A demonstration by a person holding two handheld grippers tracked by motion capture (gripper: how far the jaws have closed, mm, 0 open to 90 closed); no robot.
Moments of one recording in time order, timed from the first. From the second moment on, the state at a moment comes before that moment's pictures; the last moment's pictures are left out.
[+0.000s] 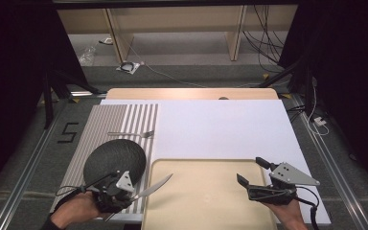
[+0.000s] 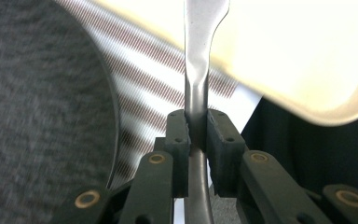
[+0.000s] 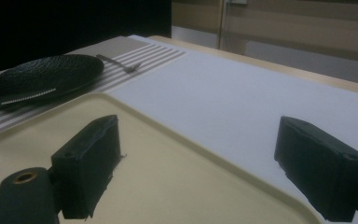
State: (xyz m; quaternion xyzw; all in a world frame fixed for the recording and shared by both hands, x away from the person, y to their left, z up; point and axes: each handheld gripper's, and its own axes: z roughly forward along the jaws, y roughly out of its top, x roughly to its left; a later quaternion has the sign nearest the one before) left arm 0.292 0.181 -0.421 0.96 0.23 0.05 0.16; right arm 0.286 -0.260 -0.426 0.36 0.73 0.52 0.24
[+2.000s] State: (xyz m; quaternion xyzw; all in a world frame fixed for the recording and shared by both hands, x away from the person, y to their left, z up) left arm 0.281 0.060 -0.444 0.98 0.17 -0.02 0.12; right arm 0.285 -0.261 -0.425 0.35 0.73 0.53 0.25
